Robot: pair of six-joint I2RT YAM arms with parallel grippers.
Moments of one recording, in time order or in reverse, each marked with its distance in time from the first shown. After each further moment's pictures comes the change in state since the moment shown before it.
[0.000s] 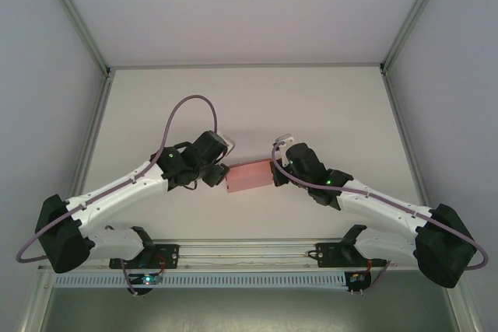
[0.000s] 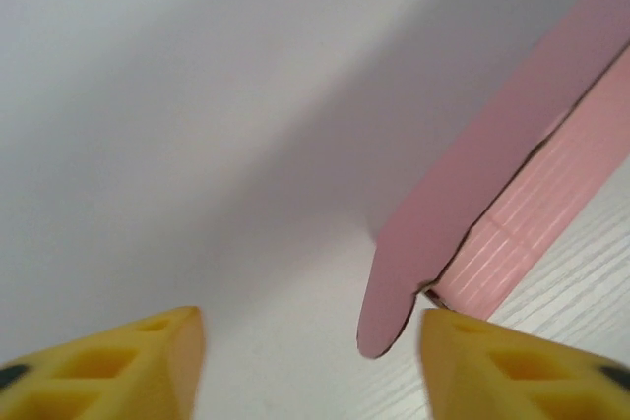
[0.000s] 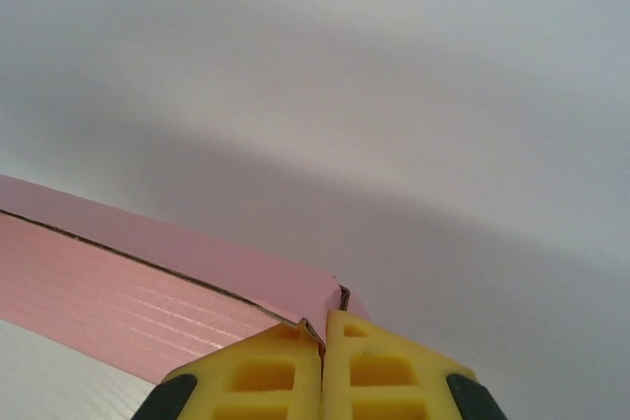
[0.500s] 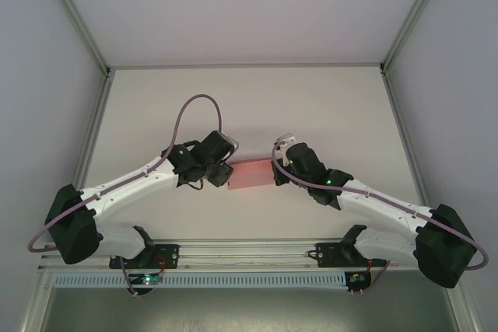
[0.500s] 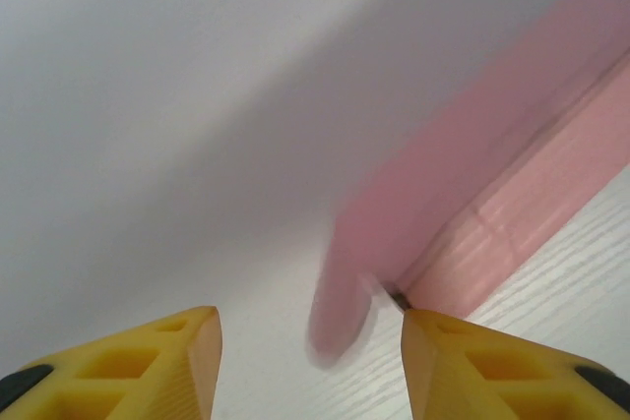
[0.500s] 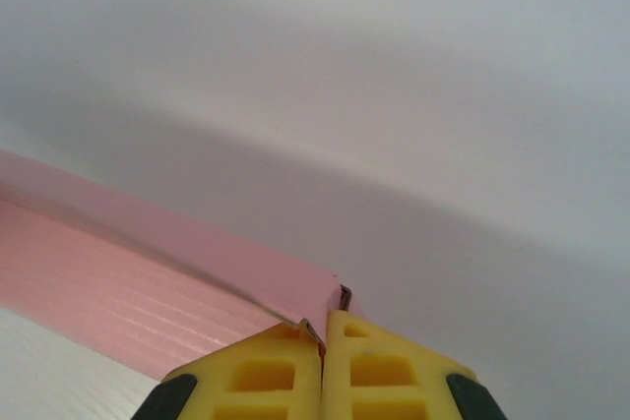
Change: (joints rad) left arm 0.000 0.096 0.026 0.017 0.055 -0.053; right arm 0.002 0.000 0.005 -0.015 0.026 0.003
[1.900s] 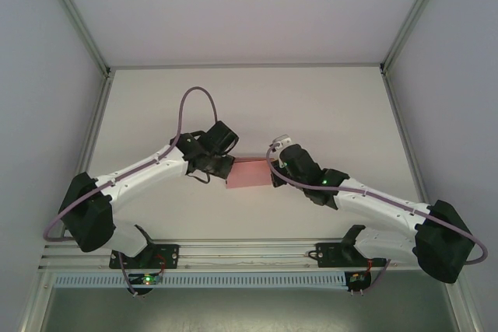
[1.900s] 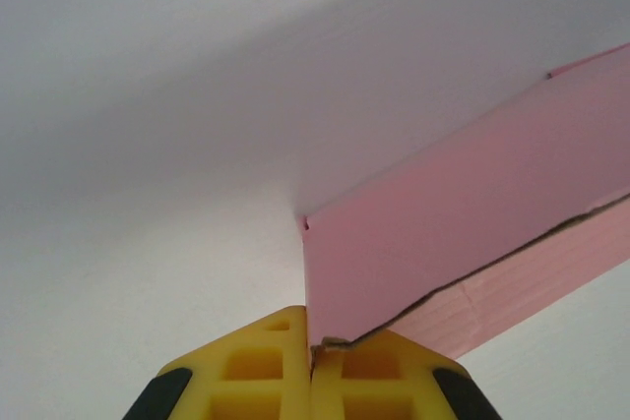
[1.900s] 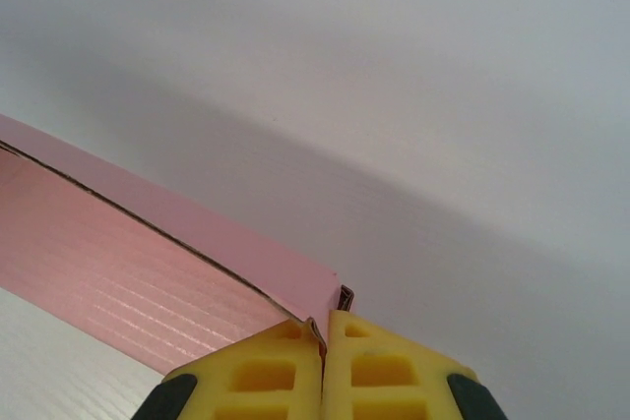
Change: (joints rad) left arm 0.063 0.116 0.098 -0.062 0.114 -0.223; right arm 0.061 0.027 0.036 -0.047 0.084 -0.007
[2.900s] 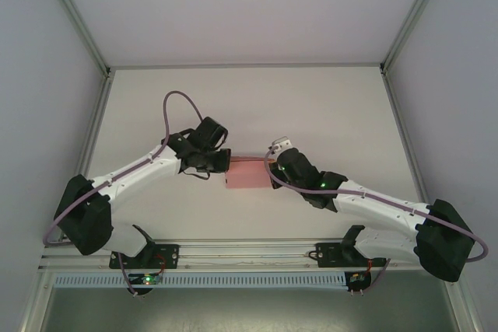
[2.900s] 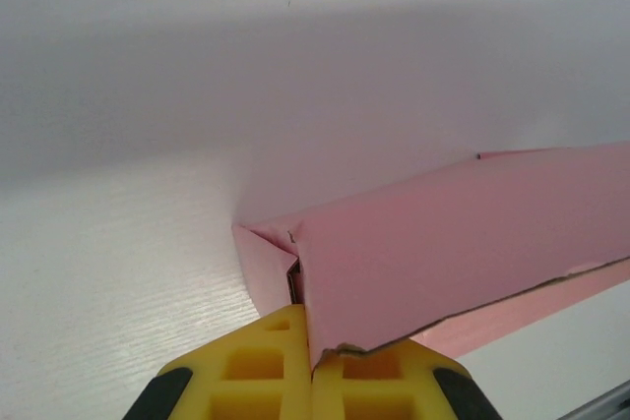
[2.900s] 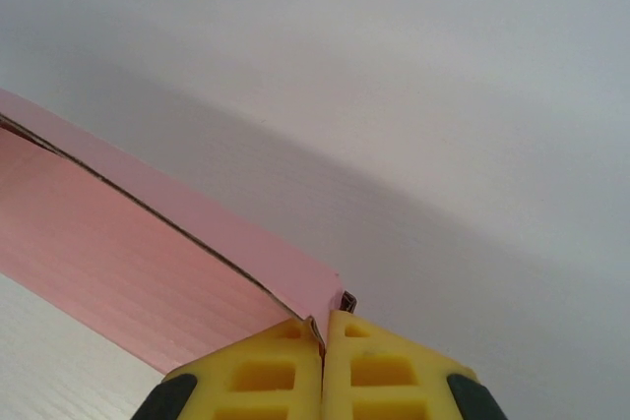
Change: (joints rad) left arm 0.071 -0.035 -0.091 0.145 0.156 -0.198; right arm 0.039 -0.005 -0.019 0.018 0.069 0.011
